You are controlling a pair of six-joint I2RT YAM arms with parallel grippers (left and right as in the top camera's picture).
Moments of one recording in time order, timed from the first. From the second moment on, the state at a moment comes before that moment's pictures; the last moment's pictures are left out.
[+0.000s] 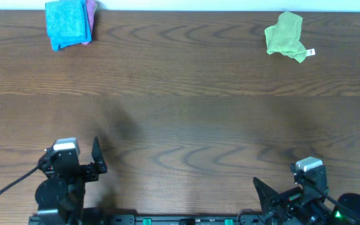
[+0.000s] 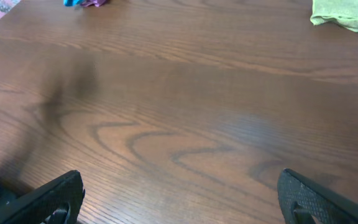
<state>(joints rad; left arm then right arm) 0.05 0.10 0.44 -0.68 -0.04 -0.01 0.09 0.28 0.91 -1.23 -0.33 0.04</state>
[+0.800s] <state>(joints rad) 0.05 0.01 0.23 -0.64 0.01 -0.01 0.09 0.28 0.91 -1.23 -0.33 0.04</state>
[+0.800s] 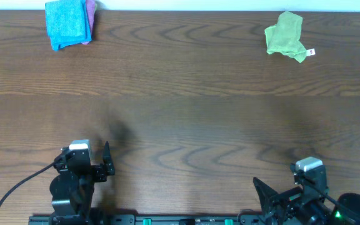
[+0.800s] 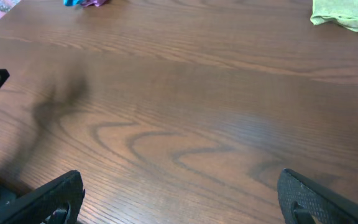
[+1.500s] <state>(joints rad) 0.05 0.01 0.16 -0.66 0.03 -0.01 0.09 0.28 0.91 -1.23 -0.33 0.04</state>
